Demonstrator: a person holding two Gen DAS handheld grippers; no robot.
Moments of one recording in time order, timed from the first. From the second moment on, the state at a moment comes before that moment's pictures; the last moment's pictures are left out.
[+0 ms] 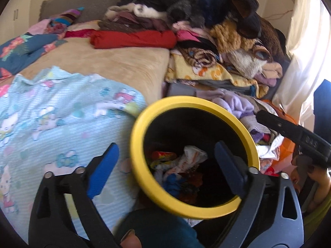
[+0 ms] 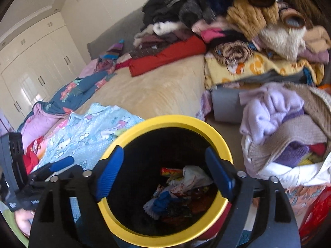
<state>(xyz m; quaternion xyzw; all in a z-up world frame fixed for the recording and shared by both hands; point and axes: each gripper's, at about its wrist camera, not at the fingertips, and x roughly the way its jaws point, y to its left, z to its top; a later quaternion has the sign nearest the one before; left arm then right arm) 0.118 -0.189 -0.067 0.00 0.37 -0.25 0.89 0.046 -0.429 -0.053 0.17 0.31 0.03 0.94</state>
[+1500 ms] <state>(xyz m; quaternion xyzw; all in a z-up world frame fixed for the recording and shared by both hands) 0.017 -0.048 -0.019 -0.02 0.20 -0.10 0.98 -0.031 -0.280 -0.028 0.05 0.11 0.06 0.99</state>
